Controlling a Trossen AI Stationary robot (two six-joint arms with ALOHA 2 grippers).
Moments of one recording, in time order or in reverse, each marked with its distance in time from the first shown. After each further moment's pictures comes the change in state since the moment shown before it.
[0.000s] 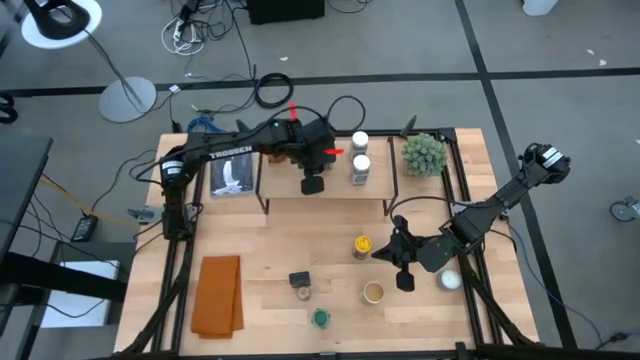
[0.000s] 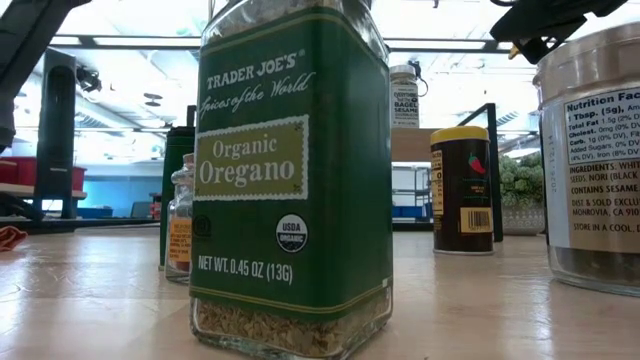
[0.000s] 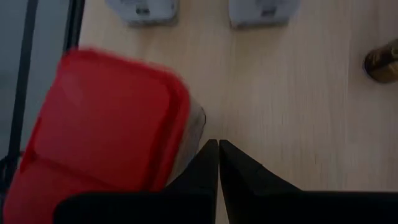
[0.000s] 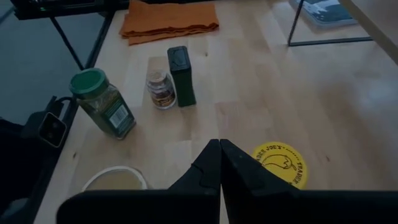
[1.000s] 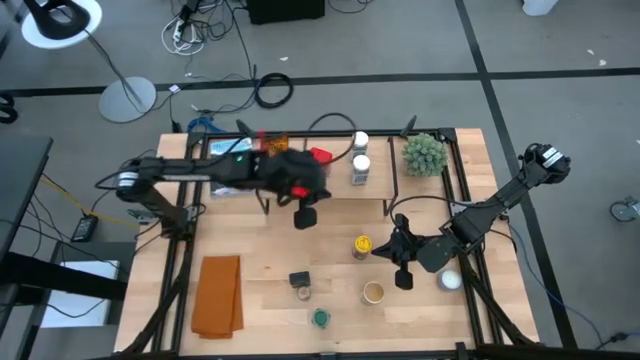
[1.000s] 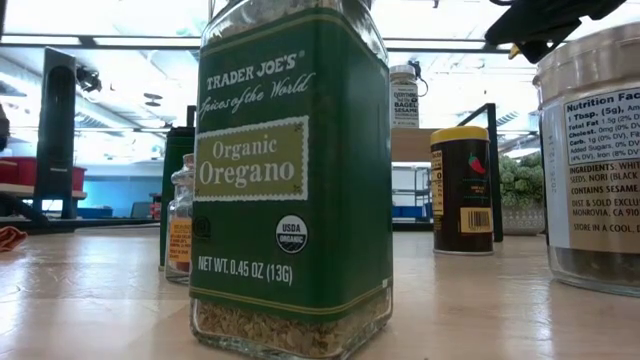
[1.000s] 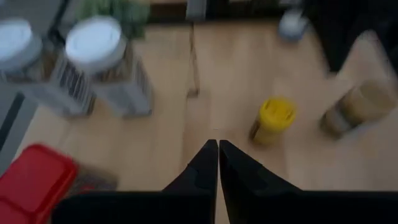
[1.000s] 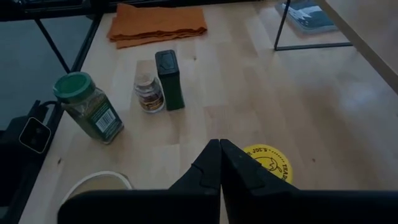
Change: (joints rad) left arm -0.243 -0.278 -0.206 0.222 -0.015 -0.164; right arm 0.000 0.000 0.000 -0.010 0.054 -0.002
